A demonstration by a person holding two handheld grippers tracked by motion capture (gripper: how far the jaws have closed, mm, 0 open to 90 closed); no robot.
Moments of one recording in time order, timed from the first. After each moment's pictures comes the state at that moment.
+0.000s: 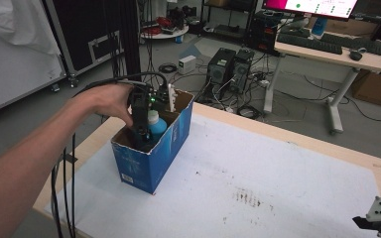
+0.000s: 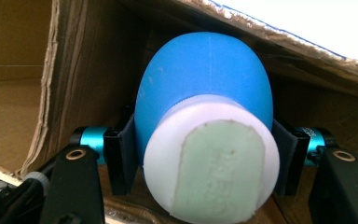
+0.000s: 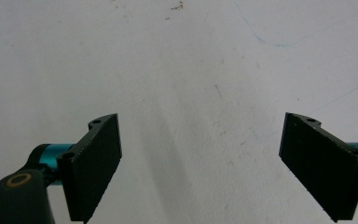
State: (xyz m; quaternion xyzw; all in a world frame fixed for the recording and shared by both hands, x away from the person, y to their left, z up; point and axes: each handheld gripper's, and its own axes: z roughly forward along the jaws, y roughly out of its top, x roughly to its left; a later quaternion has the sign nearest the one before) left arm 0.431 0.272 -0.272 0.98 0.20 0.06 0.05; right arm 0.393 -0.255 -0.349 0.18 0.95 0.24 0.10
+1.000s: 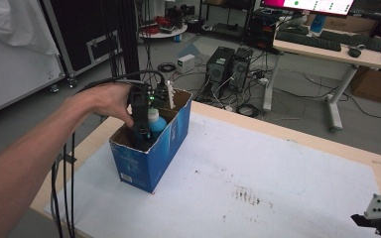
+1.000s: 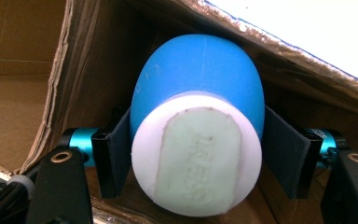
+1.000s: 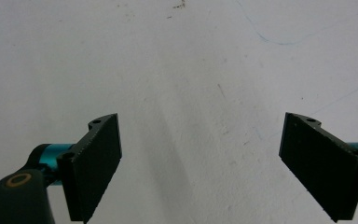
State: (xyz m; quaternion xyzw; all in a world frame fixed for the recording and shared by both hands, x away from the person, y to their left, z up) left arm 0.433 0.272 -0.273 0.97 0.23 0.06 0.06; right arm 0.392 -0.255 -0.352 0.19 0.95 0.24 0.10
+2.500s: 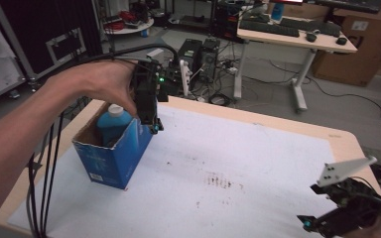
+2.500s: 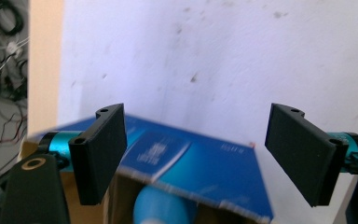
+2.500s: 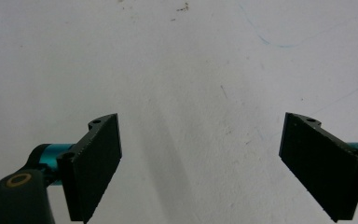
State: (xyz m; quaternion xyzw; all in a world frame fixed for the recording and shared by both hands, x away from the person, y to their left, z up) left arm 0.412 0.136 -0.206 0.99 0.09 0.11 0.06; right arm 0.386 -0.253 -0.347 0.18 0.95 0.24 0.10
